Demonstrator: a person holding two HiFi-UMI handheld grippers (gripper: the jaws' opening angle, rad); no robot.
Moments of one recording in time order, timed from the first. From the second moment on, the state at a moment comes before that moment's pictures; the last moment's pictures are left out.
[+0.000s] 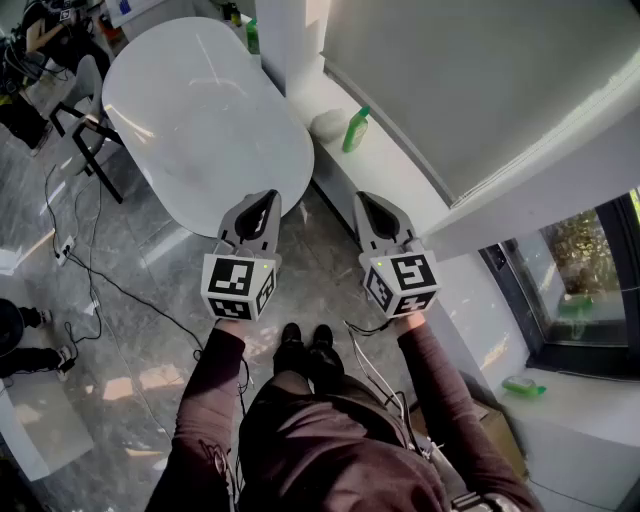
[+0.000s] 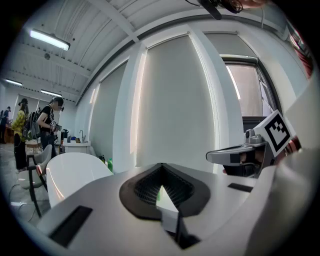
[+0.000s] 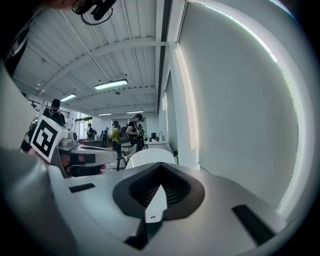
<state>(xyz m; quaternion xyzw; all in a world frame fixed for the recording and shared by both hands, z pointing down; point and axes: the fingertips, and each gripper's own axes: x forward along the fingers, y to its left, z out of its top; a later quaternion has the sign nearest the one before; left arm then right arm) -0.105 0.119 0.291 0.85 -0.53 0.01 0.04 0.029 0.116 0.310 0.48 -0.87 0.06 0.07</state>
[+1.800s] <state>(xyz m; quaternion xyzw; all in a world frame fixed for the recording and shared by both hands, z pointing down) -0.054 0.059 0.286 0.85 -0.53 0.01 0.03 0.103 0.069 0.314 0.50 -0.86 0.06 0.07</state>
